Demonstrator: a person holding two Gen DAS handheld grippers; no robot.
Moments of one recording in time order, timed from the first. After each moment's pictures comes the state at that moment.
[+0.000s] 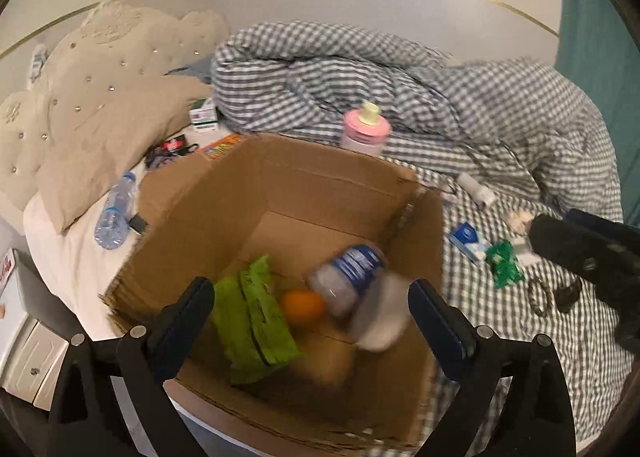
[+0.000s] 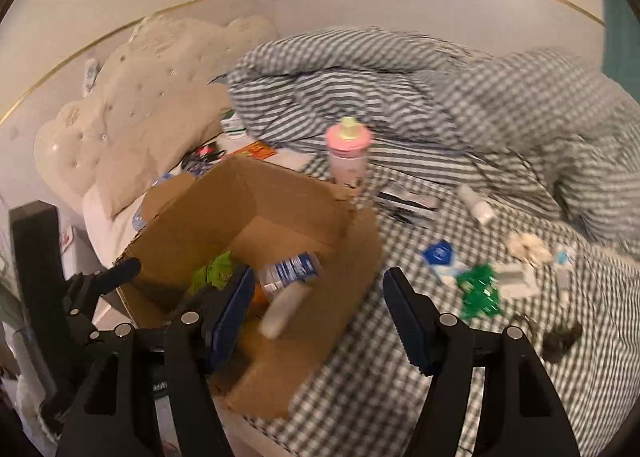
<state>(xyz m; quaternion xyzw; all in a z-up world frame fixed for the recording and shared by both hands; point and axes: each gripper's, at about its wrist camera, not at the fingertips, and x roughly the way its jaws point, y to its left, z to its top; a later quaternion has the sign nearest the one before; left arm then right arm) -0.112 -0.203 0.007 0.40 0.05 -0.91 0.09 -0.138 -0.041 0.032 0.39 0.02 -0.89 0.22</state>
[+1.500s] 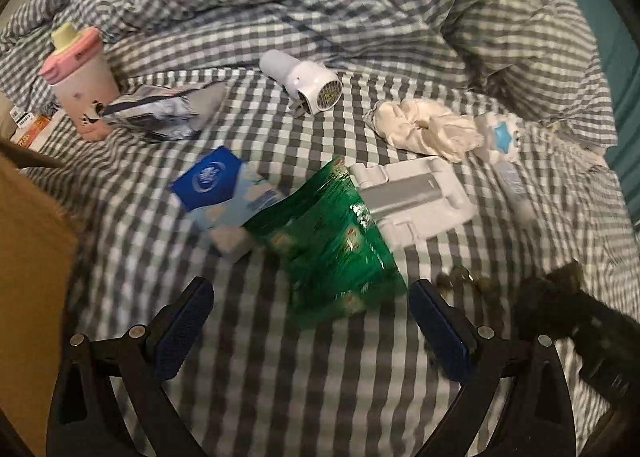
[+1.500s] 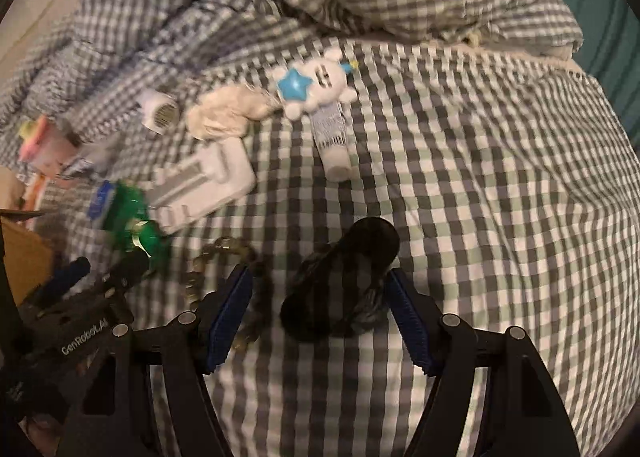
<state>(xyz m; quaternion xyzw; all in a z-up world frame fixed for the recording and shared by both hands) -0.292 0.071 -0.160 0.53 0.00 -0.85 -0.03 -0.251 0.259 -0.163 0.54 -0.10 -0.83 -0.04</state>
